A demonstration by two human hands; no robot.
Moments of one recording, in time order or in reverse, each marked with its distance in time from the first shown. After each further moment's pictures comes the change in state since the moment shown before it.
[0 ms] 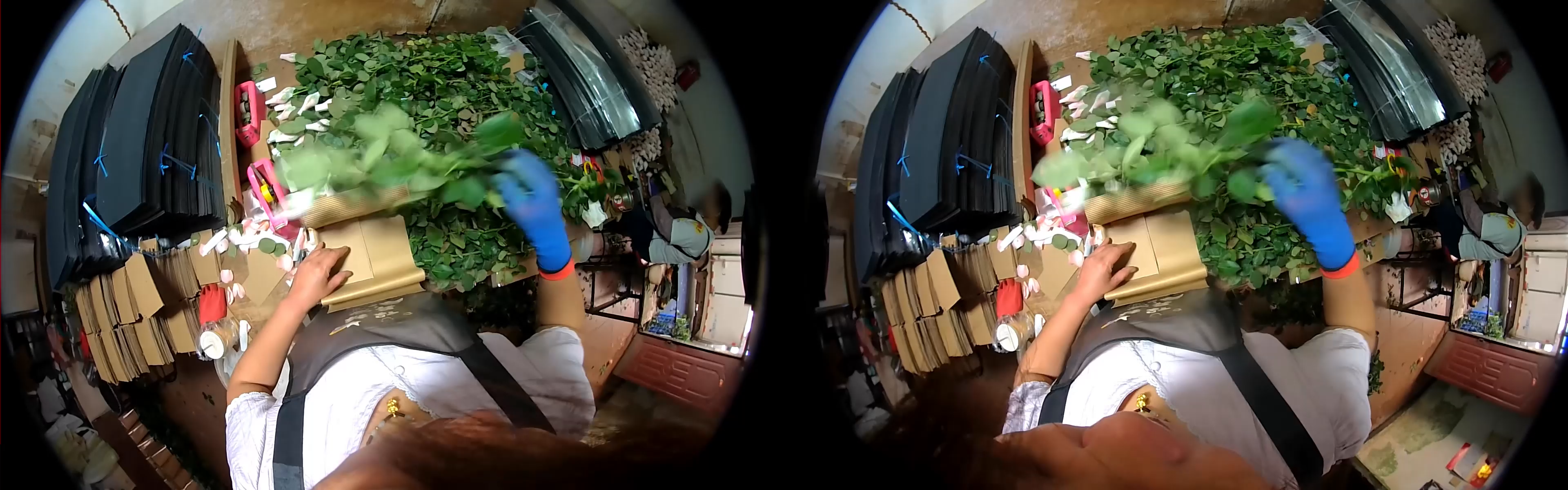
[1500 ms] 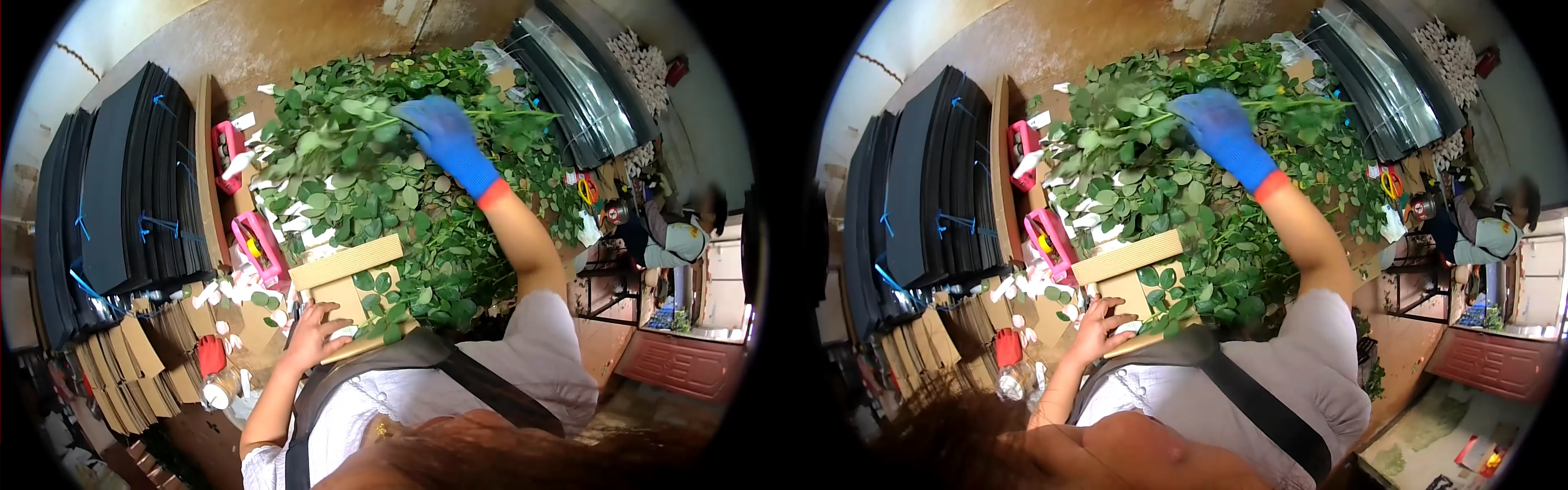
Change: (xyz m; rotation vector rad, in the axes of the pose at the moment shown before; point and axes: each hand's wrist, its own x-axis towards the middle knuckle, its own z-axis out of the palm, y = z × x) left_hand 0.006 0.003 -0.015 -0.097 -0.161 -0.009; right_hand 0.164 0.114 0.118 -0.382 0.049 -0.313
